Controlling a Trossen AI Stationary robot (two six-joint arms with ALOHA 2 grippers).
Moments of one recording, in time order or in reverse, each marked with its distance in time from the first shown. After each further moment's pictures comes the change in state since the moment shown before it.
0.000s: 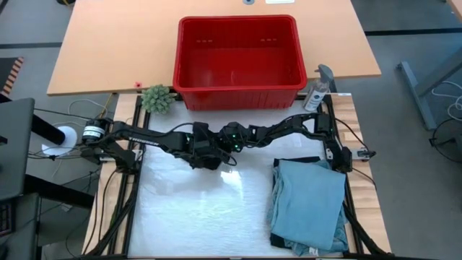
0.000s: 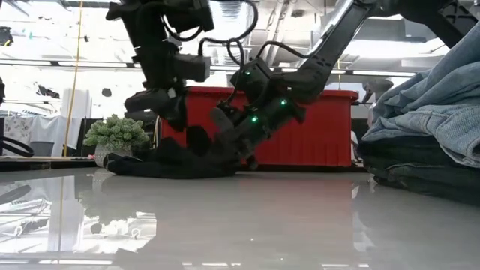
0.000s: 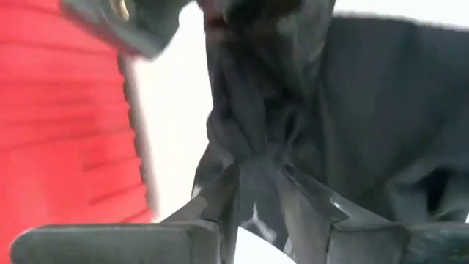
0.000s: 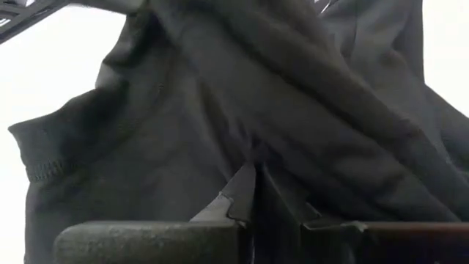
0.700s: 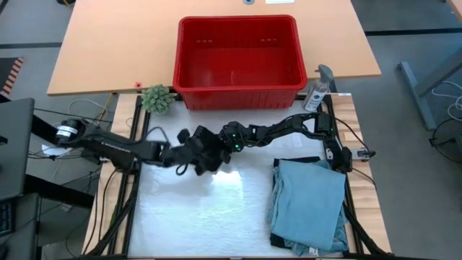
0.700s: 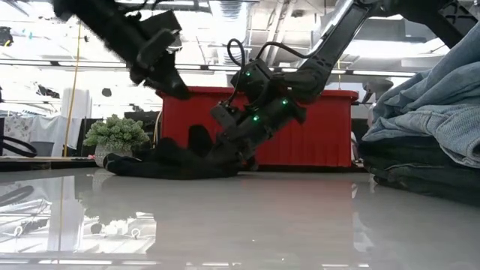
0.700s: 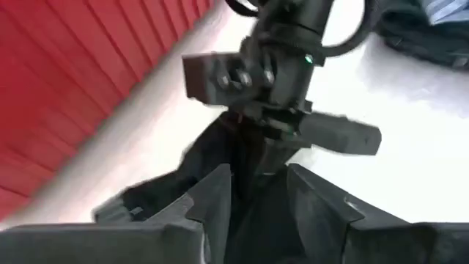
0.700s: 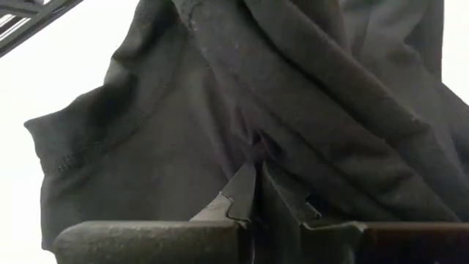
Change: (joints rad) left arm -0.118 -0.328 -0.326 0.495 -0.014 -0.609; right arm -0.001 -0.001 0.000 -0.023 -0.058 0.027
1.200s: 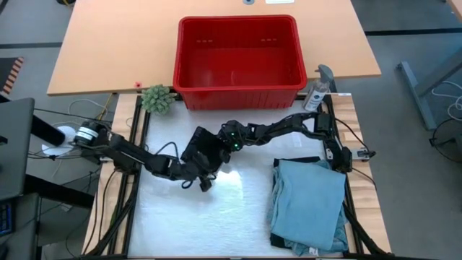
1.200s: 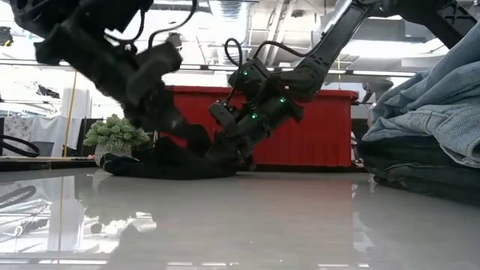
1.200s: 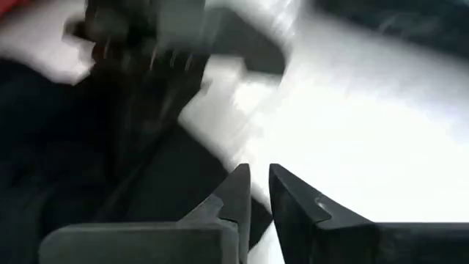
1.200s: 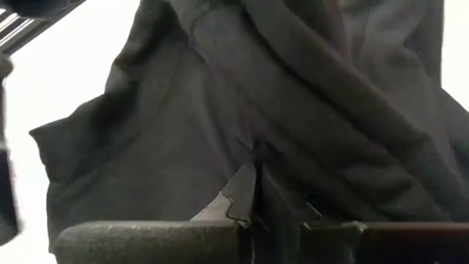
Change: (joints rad) left arm -0.125 0.252 -0.158 0.470 0.073 -0.147; right arm -0.012 0.001 0.028 -0.030 -0.038 -0.001
